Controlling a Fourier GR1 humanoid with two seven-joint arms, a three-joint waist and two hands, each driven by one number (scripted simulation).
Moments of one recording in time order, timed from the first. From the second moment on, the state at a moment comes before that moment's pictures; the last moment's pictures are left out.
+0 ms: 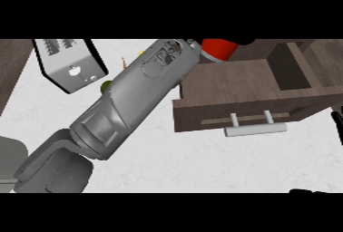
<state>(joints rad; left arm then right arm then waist) -1.48 0.00 -0.46 -0.44 0.43 0.61 0.05 0.17 -0.04 -0.26 -2.13 -0.08 0.20 0.13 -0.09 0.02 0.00</state>
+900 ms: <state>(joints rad) -1.44 0.00 -0.61 -0.36 0.50 0.71 -0.03 0.11 -0.04 -0.24 -2.10 -0.06 0.20 0.12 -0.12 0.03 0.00</state>
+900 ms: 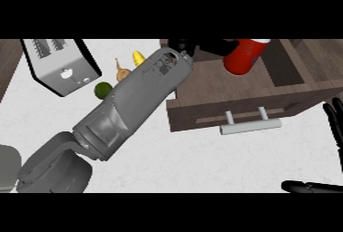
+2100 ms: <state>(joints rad) -1.41 0.00 -0.61 -0.42 0.68 0.80 -0.11 0.06 -0.18 -0.19 -2.21 0.22 0.22 0.04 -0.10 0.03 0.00</state>
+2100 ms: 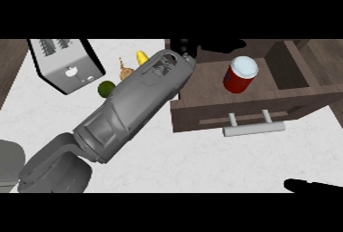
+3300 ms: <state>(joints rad) -1.43 0.07 -0.60 -0.54 0.65 0.83 0.01 -0.13 -0.20 0.10 -1.68 1.02 -0.10 -0.04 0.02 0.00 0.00</state>
